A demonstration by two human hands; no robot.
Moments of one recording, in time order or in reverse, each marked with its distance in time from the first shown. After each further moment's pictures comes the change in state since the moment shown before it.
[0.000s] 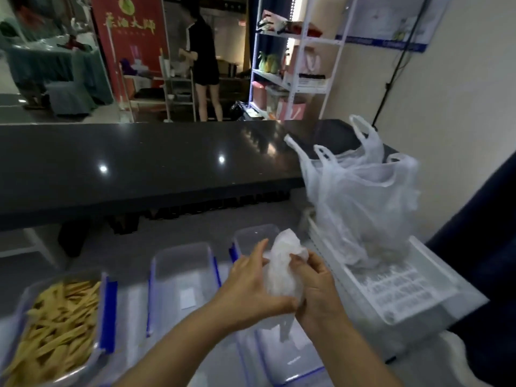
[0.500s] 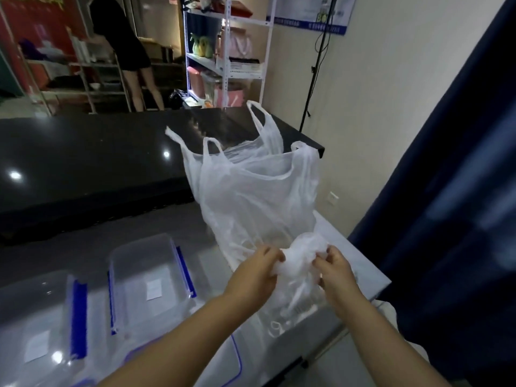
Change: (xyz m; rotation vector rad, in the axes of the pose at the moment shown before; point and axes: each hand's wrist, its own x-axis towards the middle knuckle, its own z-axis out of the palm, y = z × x) left_hand 0.154 0.103 0.198 0.236 -0.006 0.249; right_hand 0.103 -0.125 -0.259 -0.507 0.321 -0.001
